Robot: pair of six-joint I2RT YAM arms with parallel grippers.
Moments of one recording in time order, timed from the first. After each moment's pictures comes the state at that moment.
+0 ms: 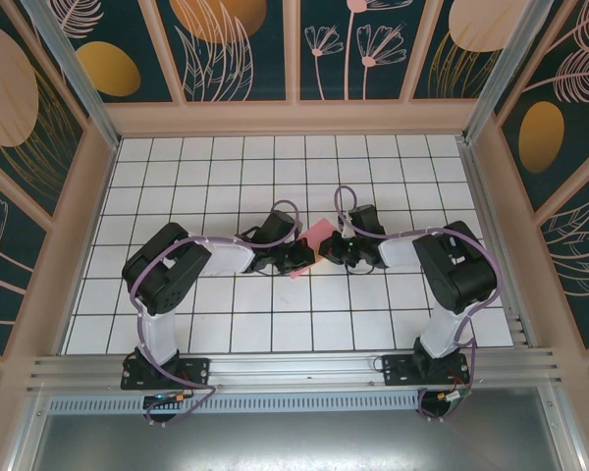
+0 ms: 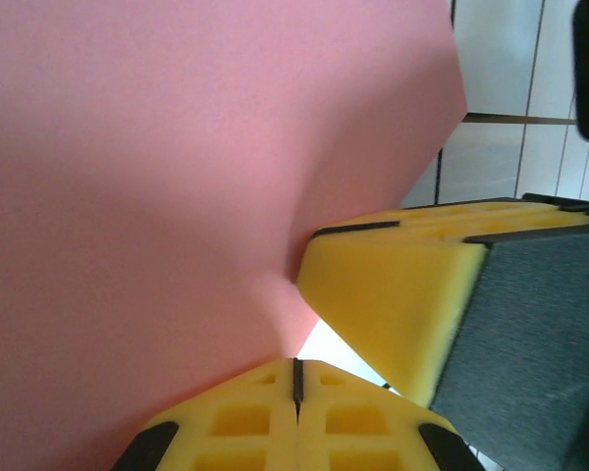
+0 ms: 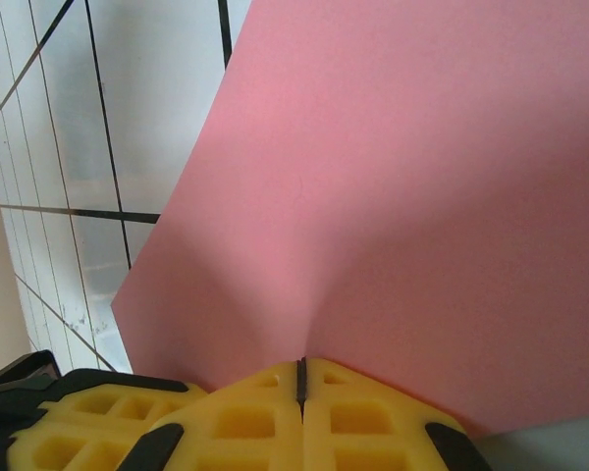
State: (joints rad) left arm -0.75 1.92 0.95 0.15 0.41 -1.00; right arm 0.46 1.77 0.71 0.19 -0.54 0.80
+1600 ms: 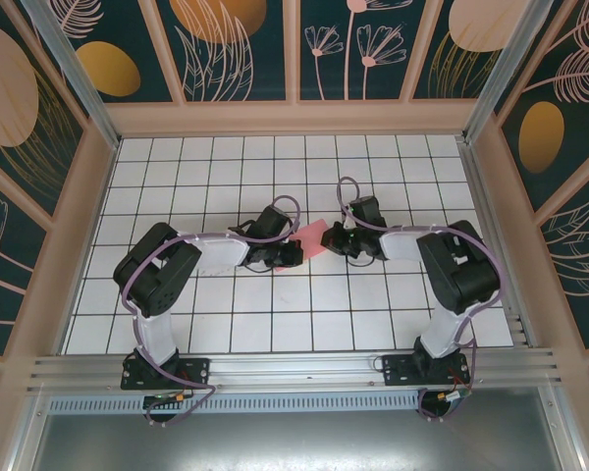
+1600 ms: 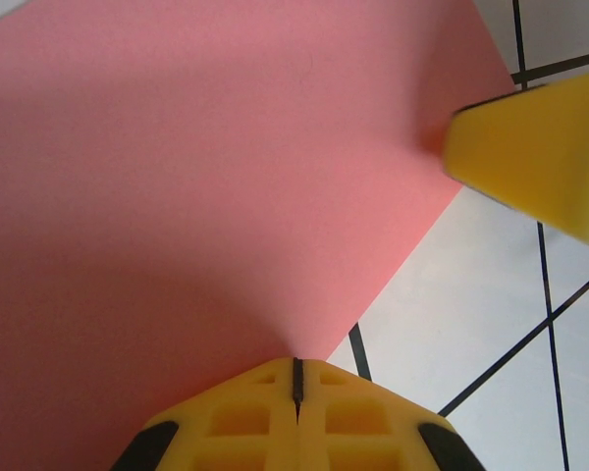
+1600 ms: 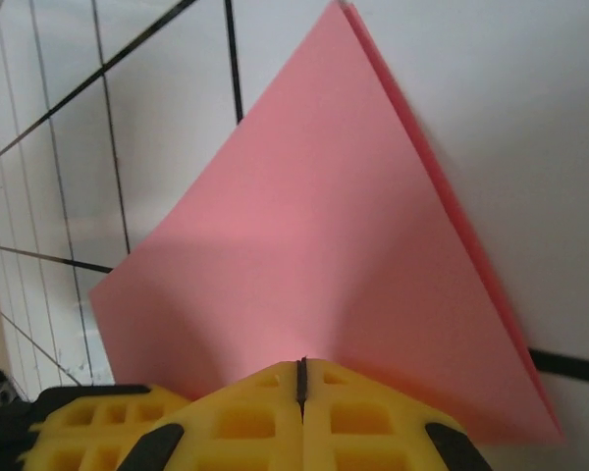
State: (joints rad) left arm -0.70 1.88 0.98 -0.06 0.33 -0.64; right arm 0.44 1.78 0.79 0.11 -0.48 0.78
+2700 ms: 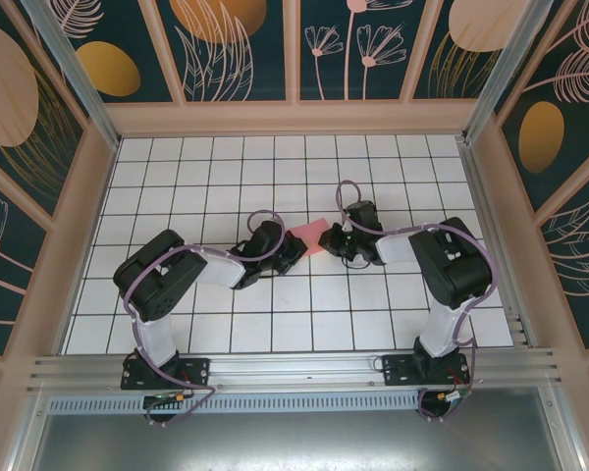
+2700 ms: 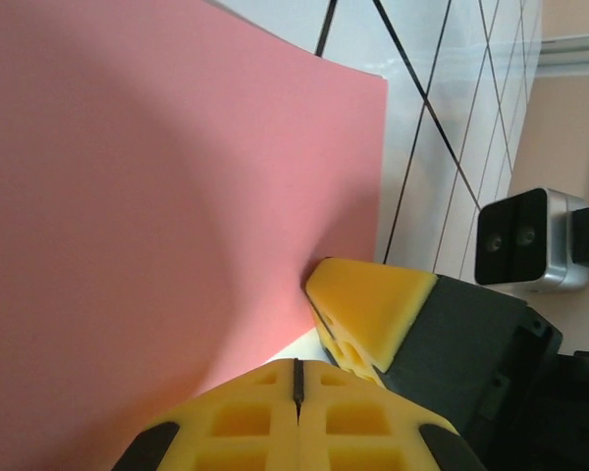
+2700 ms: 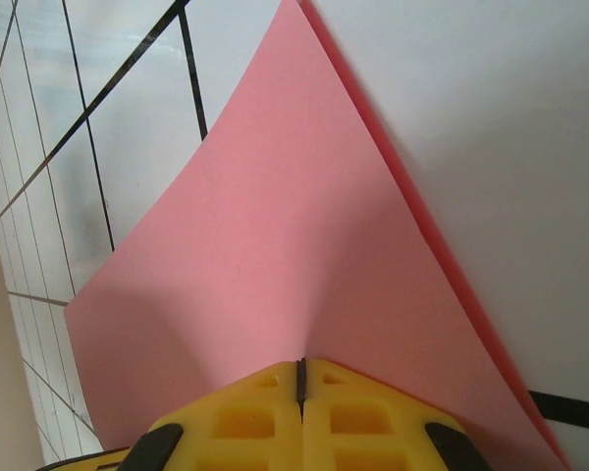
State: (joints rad) left arm -0.76 1.86 0.75 0.52 0.14 -1.40; right arm 0.46 1.81 0.74 0.25 -0.43 0.91
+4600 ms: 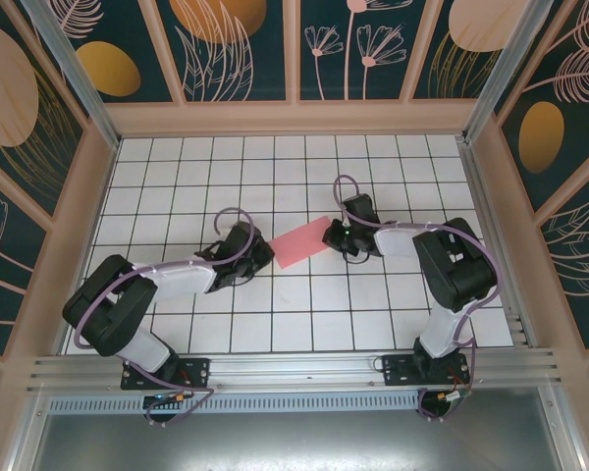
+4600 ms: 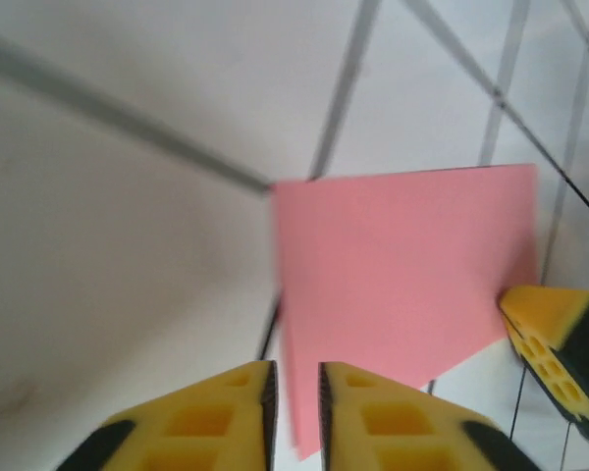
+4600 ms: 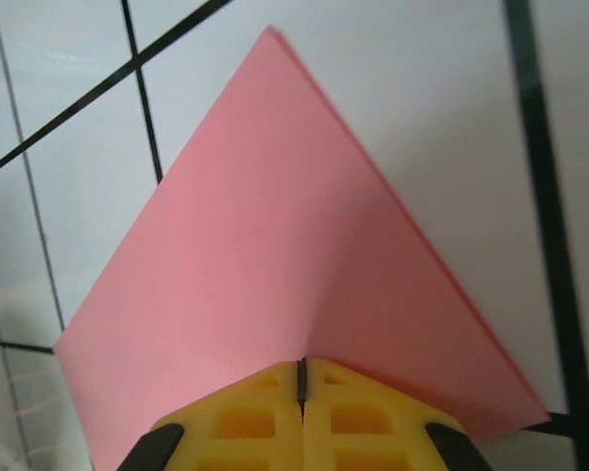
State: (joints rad) left arm -0.67 1.54 0.67 0.07 -0.03 -1.15; right arm 0.48 1.78 0.86 -0.01 -0.27 0.82
